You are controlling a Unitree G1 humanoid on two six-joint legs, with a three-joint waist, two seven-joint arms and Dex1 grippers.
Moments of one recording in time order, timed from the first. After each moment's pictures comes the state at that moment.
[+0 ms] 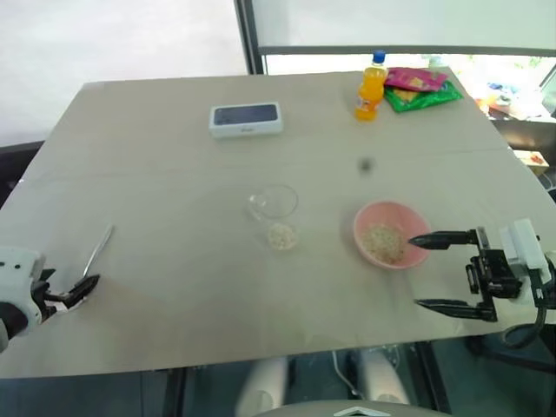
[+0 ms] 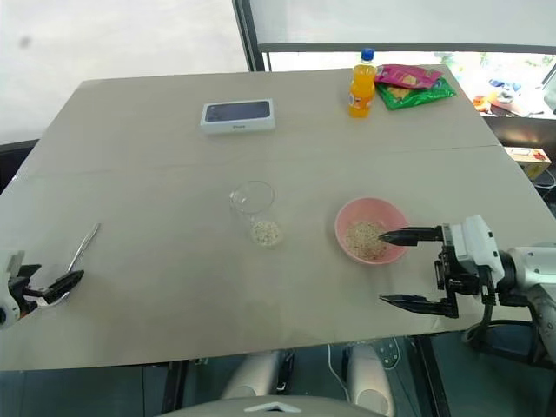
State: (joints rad) left arm 0.20 0.93 0.59 0.29 -0.32 0.37 -0.77; right arm 0.04 -0.88 -0.24 -0.40 0.72 0.24 1.34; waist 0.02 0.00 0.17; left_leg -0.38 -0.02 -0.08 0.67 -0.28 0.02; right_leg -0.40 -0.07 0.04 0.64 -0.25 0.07
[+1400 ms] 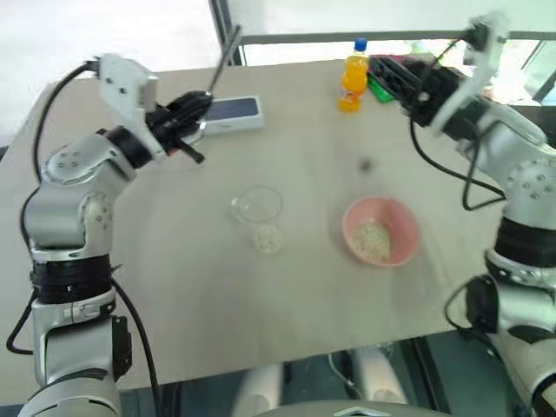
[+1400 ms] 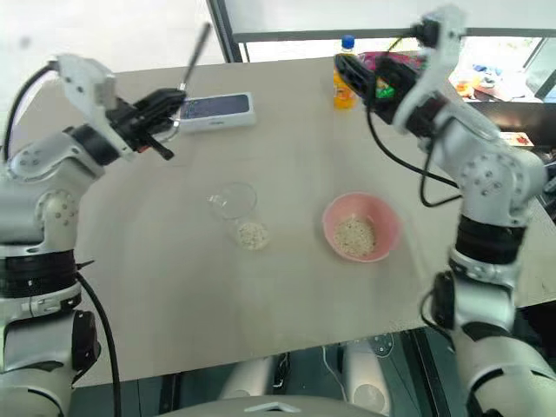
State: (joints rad) left arm -0.68 0.73 0.17 -0.07 -0.47 0.49 -0.70; right arm -0.98 -0.31 -0.25 -0.11 0.91 0.96 0.14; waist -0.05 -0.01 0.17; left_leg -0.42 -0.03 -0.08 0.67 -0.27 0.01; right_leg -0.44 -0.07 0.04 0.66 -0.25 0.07
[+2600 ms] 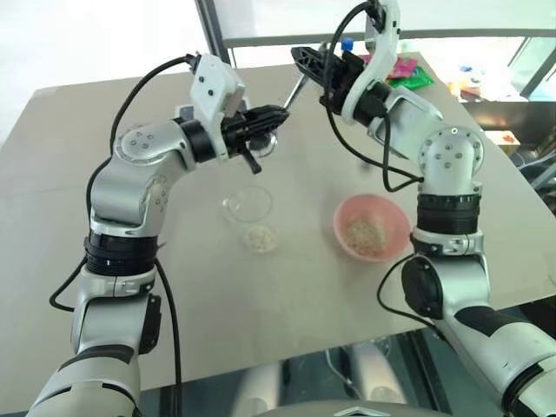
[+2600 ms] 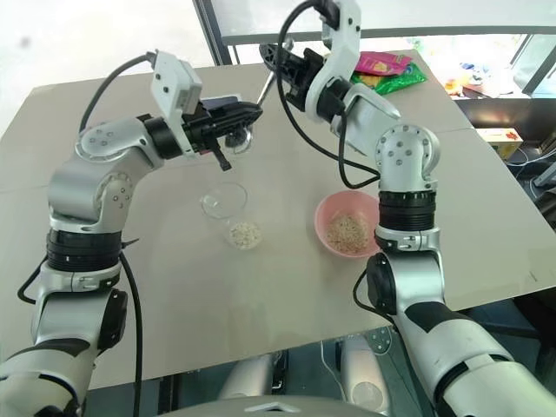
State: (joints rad) left arm -0.80 0.62 0.01 -0.07 -0.40 0.53 -0.82; right arm -1.12 -0.04 -0.22 0.13 0.88 0.89 0.11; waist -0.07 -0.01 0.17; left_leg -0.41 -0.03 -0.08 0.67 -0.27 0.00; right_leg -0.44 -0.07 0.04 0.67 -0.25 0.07
